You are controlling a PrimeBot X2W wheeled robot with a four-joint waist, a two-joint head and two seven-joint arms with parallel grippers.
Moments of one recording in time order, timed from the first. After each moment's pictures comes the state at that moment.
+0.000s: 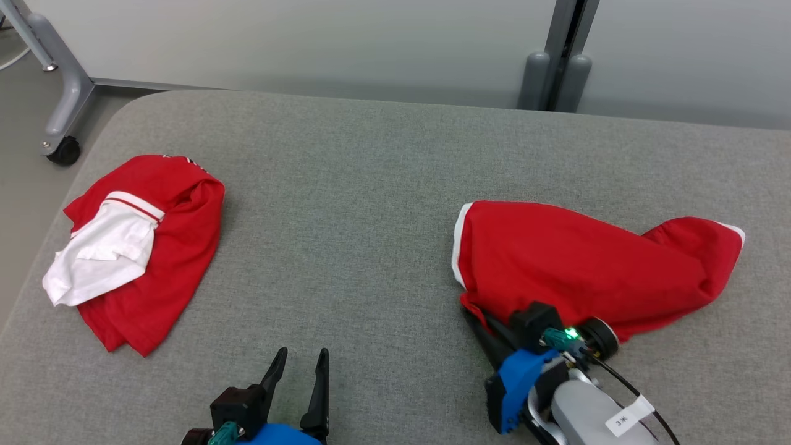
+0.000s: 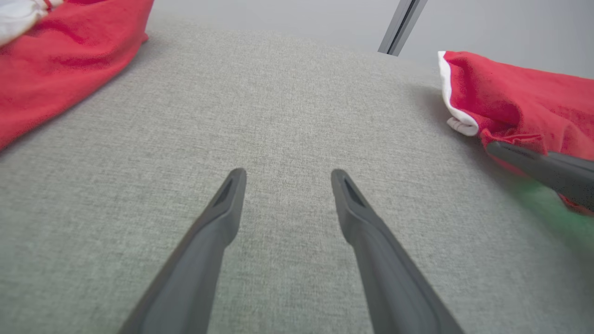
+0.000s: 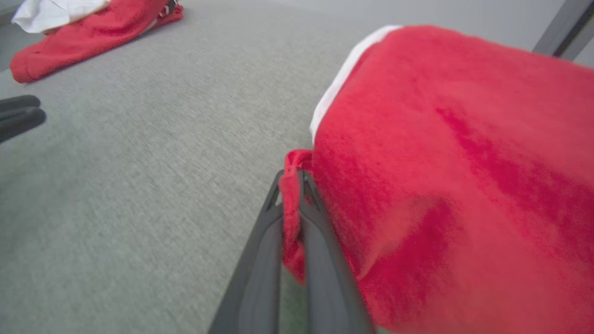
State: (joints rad) left arm -0.06 0.05 -0.31 0.49 -0.34 -0.06 -0.26; right arm -0.49 -0.06 0.52 0.92 0.21 0.13 -0.26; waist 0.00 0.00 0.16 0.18
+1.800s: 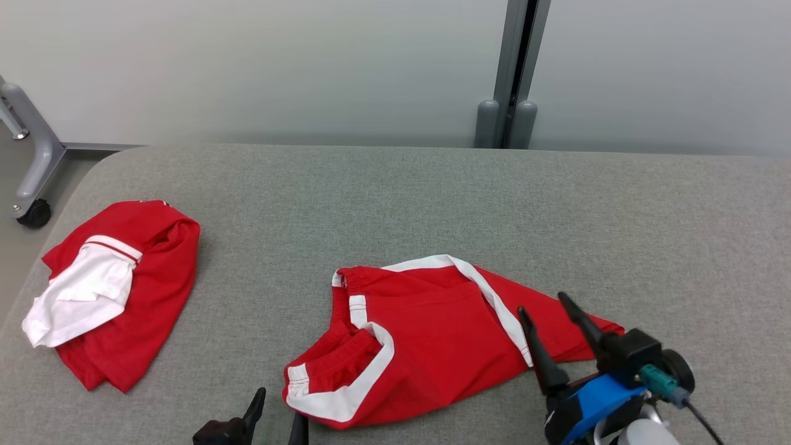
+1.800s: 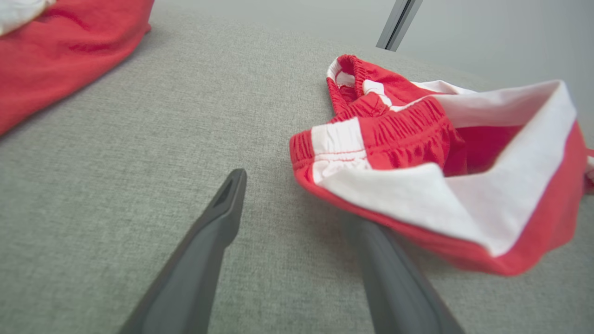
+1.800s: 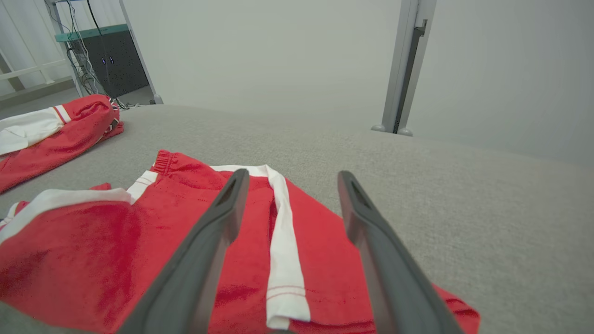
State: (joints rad) left arm 0.00 0.05 -0.24 0.55 -0.33 -0.08 -0.26; right arm -0.20 -0.10 0.19 0.43 0.16 0.13 -0.26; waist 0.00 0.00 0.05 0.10
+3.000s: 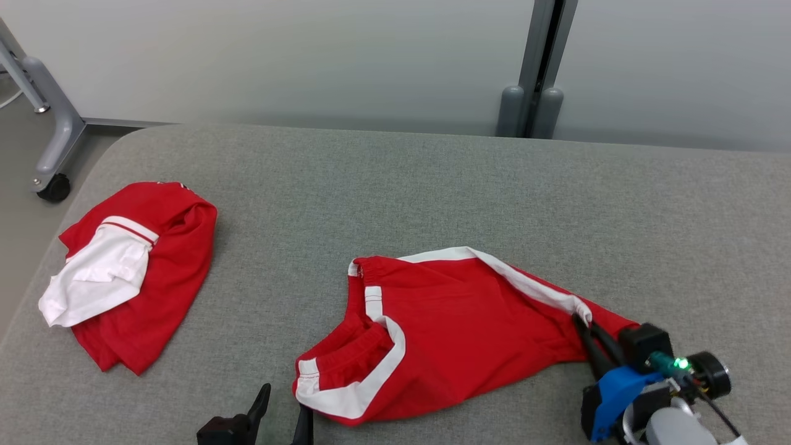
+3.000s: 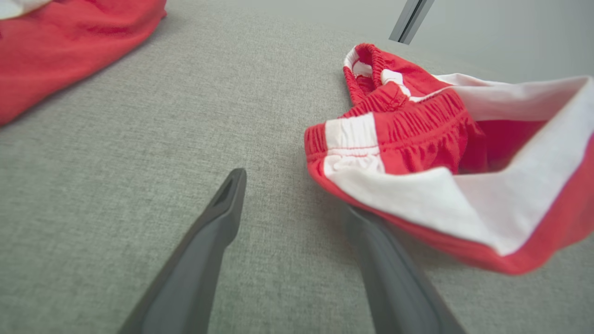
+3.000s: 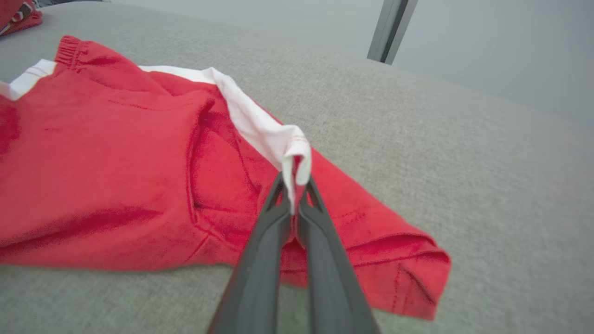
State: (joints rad) left arm 0.00 0.05 -0.25 0.55 -0.34 -0.07 -0.26; right arm -0.27 -0.12 0.16 0.73 0.00 0.13 -0.26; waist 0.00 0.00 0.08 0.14
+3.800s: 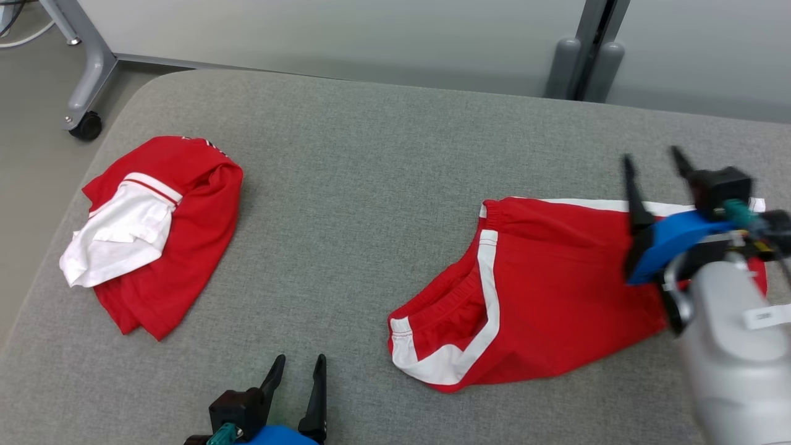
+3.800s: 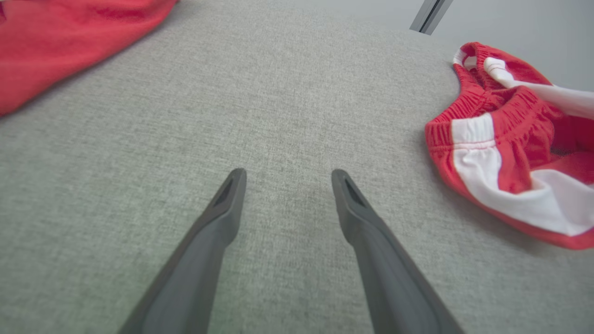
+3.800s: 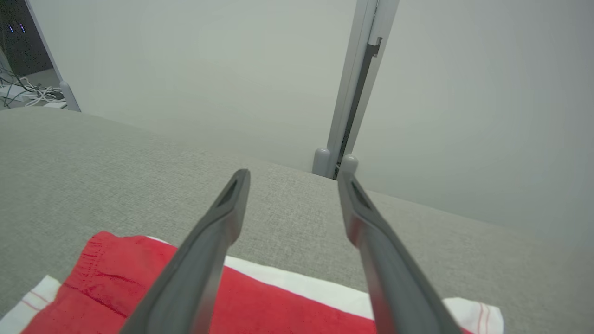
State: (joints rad) left arm -0.07 0.05 -0.31 0.53 -0.37 -0.06 -0.26; right arm -0.69 -0.19 -0.10 0.88 -0.09 0.13 -0.26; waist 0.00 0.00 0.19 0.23
